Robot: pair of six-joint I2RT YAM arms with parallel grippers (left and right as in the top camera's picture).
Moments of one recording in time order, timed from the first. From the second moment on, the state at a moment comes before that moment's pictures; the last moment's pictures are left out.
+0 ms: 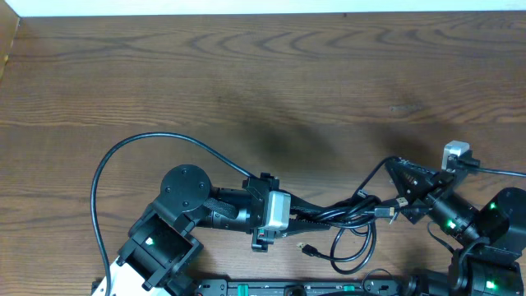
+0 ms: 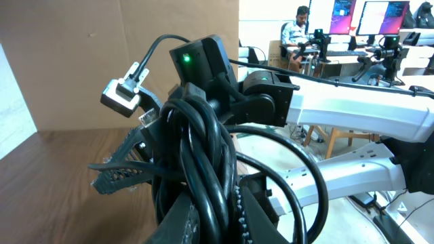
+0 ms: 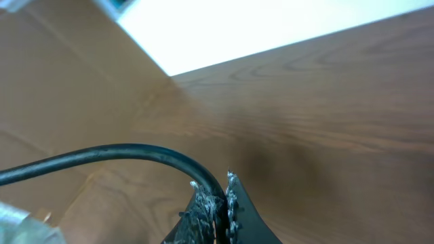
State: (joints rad) left arm -0.70 0.84 0.83 0.00 1.01 0.01; right arm -0.24 0.49 0.58 -0.42 -0.92 0.36
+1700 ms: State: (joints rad) left arm -0.44 0.83 0.83 -0.64 1.22 0.43; right arm -0.24 0.49 0.58 -0.62 -0.46 0.28
